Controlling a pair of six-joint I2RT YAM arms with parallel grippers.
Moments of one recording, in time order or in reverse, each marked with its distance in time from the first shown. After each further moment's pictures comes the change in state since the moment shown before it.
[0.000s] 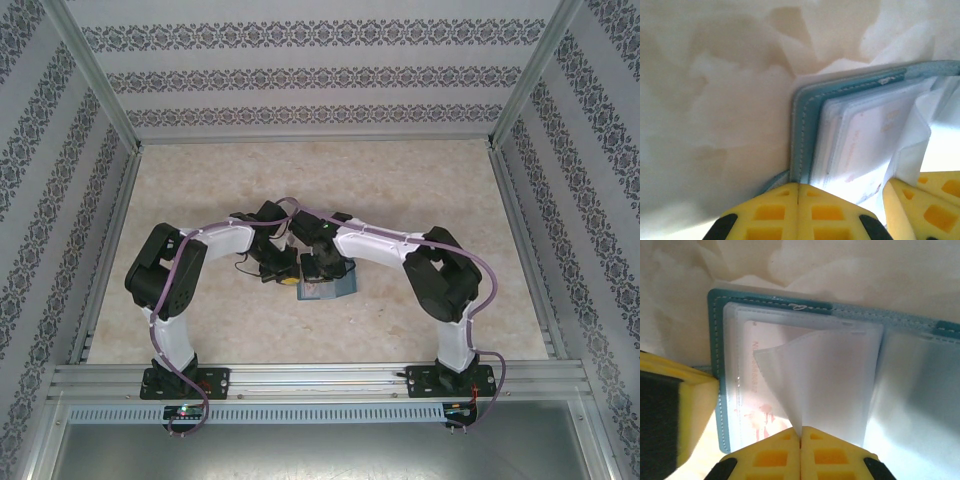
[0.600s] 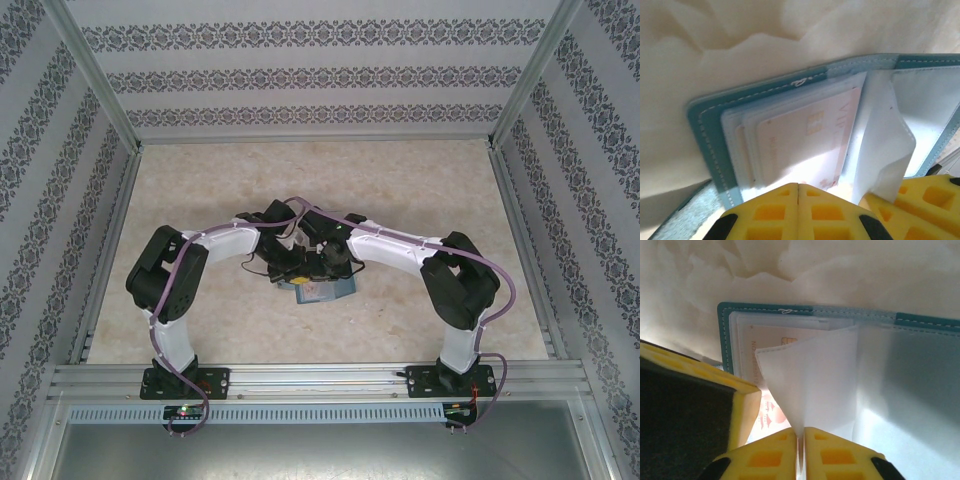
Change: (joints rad) left arm -0.050 -0.008 0.026 0.025 0.038 -0.079; right arm -0.027 -0.098 -0.090 0.064 -0.050 0.005
